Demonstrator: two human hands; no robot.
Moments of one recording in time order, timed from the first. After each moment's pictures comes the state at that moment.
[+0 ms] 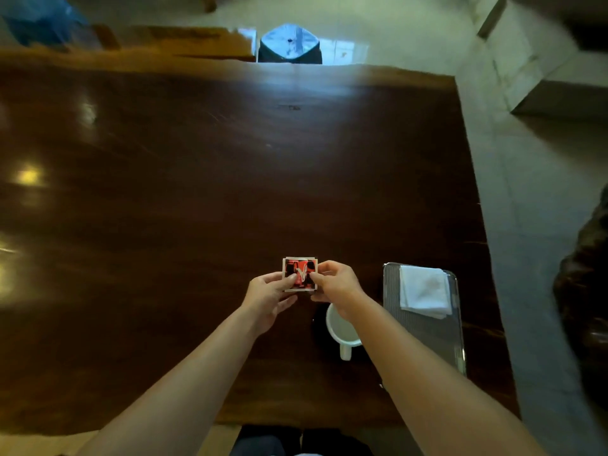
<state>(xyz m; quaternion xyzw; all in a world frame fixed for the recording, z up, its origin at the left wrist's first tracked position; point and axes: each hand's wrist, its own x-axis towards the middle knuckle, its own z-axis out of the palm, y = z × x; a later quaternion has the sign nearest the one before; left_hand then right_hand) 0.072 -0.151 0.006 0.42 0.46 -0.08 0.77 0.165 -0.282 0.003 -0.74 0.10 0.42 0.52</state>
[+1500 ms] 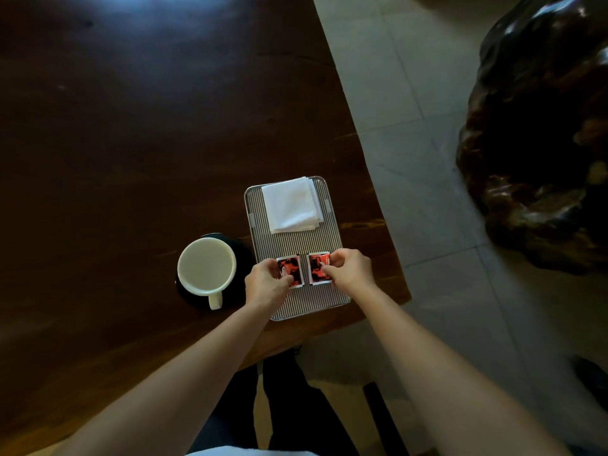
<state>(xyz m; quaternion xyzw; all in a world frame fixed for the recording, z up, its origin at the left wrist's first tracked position) 0.099 -0.415 -0.078 0.78 0.33 -0.20 0.49 0.150 -0.583 -0.072 -0.88 0.15 0.30 0.34</state>
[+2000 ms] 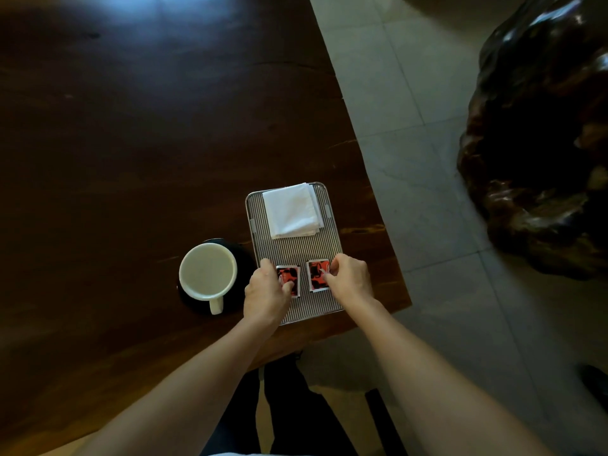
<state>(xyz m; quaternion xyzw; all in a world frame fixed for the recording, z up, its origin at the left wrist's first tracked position) 0.095 -0.421 -0.063 0.89 0.25 -0.19 0.33 0.140 -0.576 -0.071 -0.93 0.11 0.26 0.24</state>
